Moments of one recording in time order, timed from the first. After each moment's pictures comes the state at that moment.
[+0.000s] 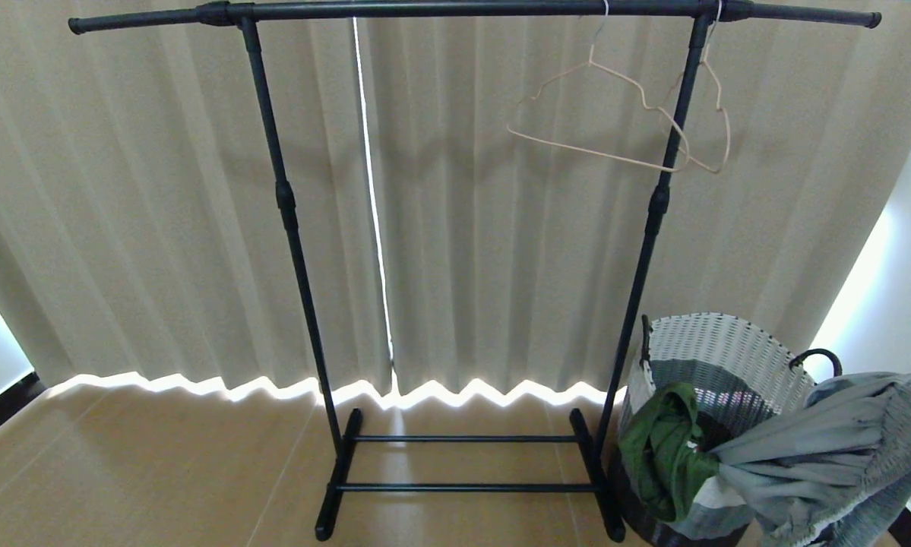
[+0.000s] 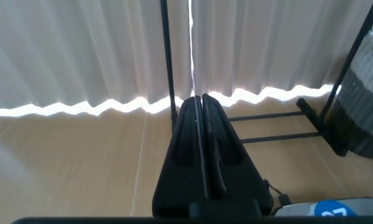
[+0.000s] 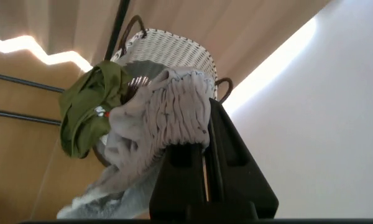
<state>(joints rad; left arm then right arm) 0.00 0.00 -0.04 0.11 -0.06 0.07 -0.04 0.99 -0.24 -0.50 -0.18 -0.44</state>
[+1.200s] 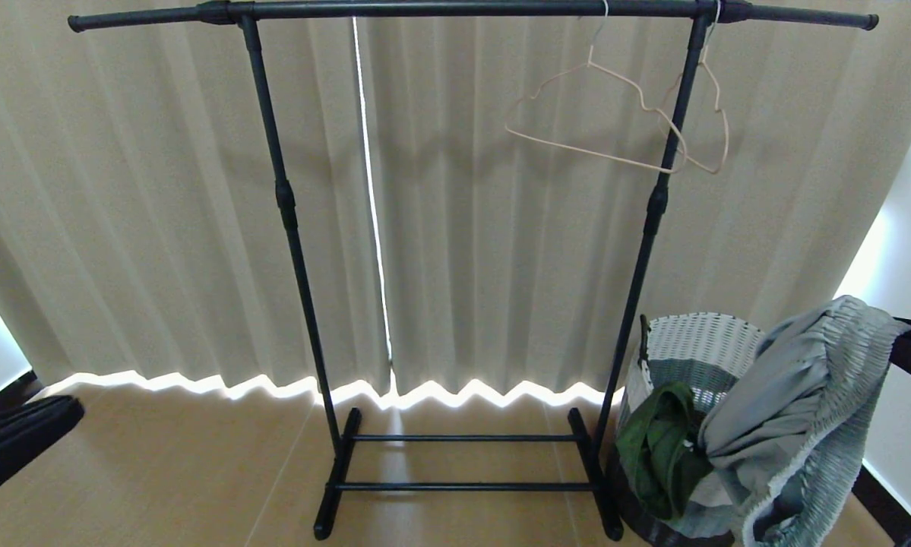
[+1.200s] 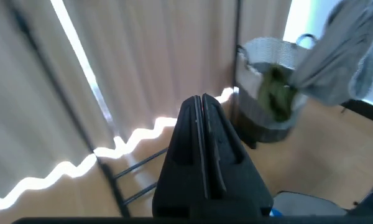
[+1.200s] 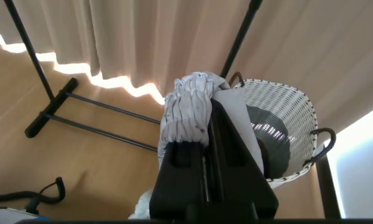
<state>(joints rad) -0.14 0.73 -0.46 -0.20 -0.44 0.10 0.33 1.01 -0.65 -0.09 -0.16 -0.10</state>
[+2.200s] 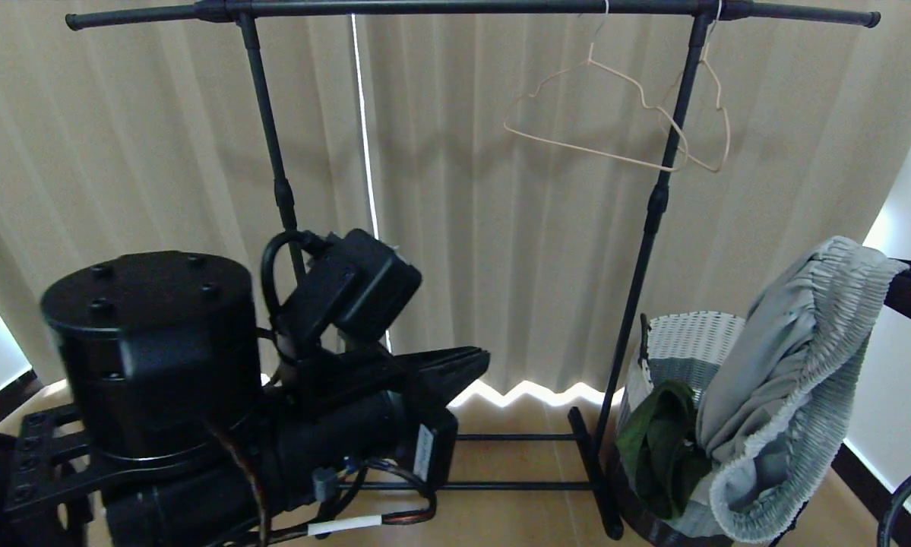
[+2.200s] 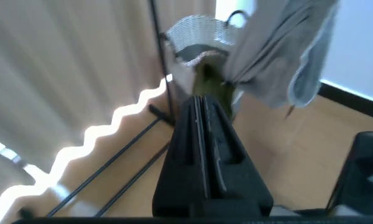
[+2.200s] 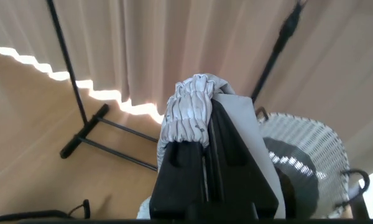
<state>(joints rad) -0.89 1.54 -0.72 -0.64 0.02 0.03 0.40 1.05 -0.78 -0.11 -0.09 -0.06</state>
